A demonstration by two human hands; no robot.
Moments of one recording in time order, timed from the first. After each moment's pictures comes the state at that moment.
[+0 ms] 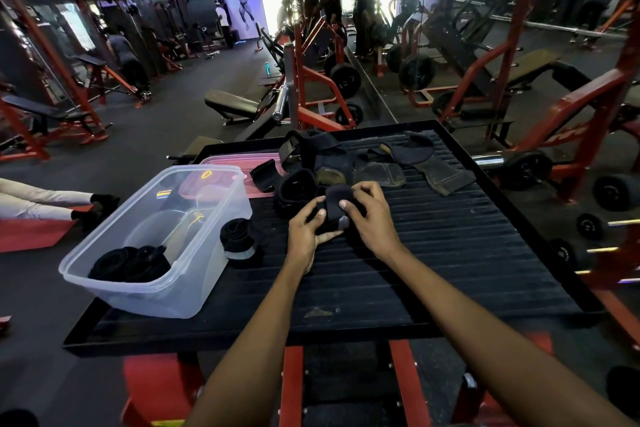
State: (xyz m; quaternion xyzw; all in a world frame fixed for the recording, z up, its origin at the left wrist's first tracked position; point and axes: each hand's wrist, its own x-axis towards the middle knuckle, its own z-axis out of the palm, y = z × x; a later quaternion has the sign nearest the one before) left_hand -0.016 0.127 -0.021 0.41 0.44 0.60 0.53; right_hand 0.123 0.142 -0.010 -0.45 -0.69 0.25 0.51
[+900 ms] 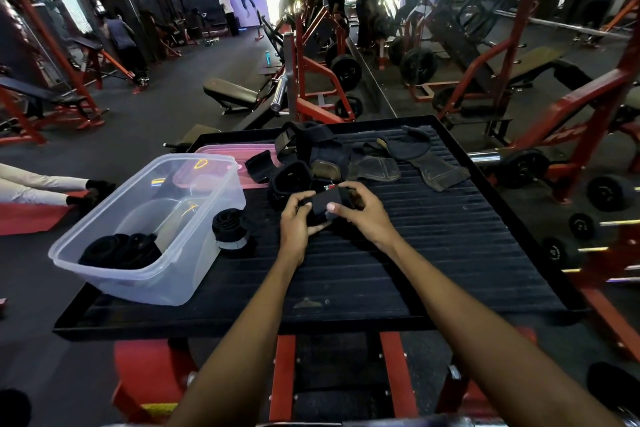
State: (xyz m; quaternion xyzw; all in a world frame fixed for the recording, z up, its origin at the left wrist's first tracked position) left_hand -0.010 0.123 -0.014 0.42 0.51 0.60 0.45; right_hand 0.132 0.143 -0.009 -0.40 -0.61 0.49 0.48
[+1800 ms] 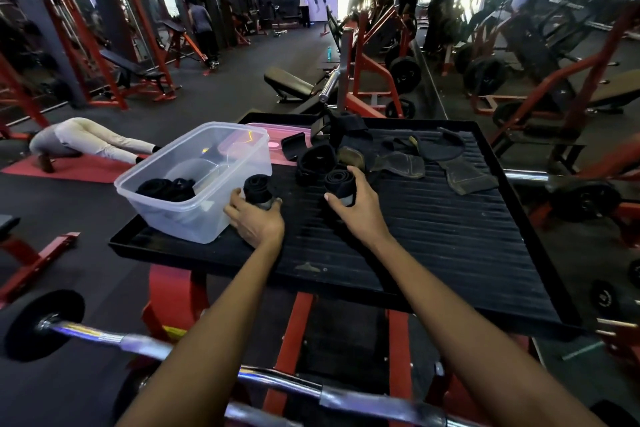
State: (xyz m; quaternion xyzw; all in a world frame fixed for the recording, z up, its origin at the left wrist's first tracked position) left_hand -0.043 0.057 0.000 0.20 0.80 0.56 0.08; right_hand 0.116 0.113 -0.005 -0.41 -0.73 0.36 0.42
